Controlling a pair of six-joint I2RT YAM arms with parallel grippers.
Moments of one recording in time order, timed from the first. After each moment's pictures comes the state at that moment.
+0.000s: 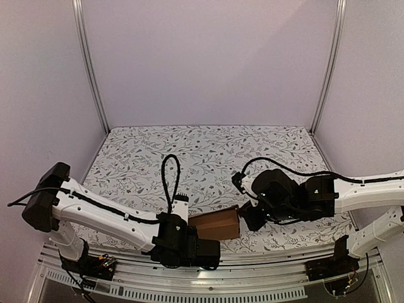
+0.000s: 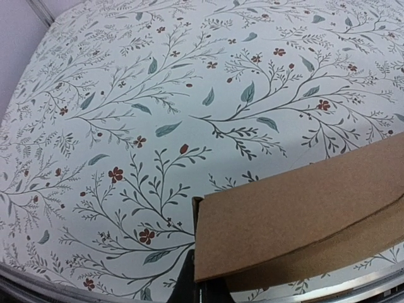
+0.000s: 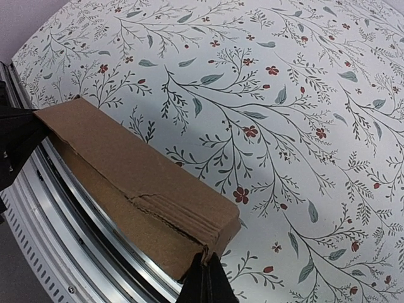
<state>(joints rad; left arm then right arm) -1.57 1.82 1.24 -1.08 -0.87 -1.48 1.23 1.30 0.87 -0.43 0.25 0.46</state>
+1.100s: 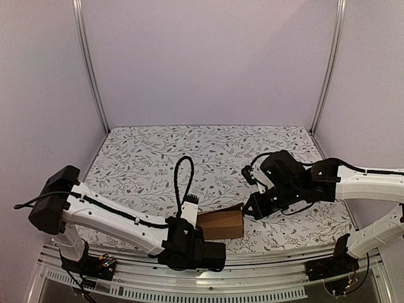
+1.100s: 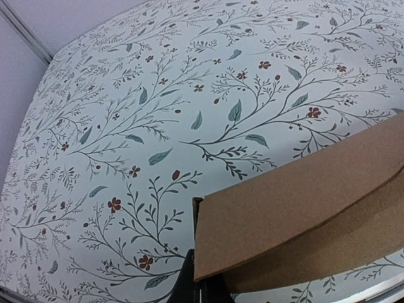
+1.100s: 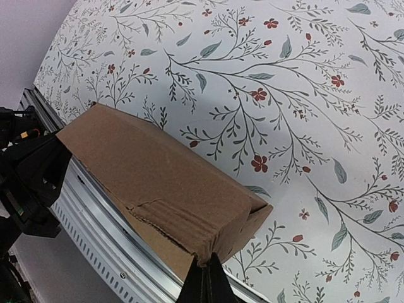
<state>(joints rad) -1.57 1.89 1.26 -1.03 -0.94 -1.36 1.04 1.29 0.92 -0.54 -0.08 0.62</state>
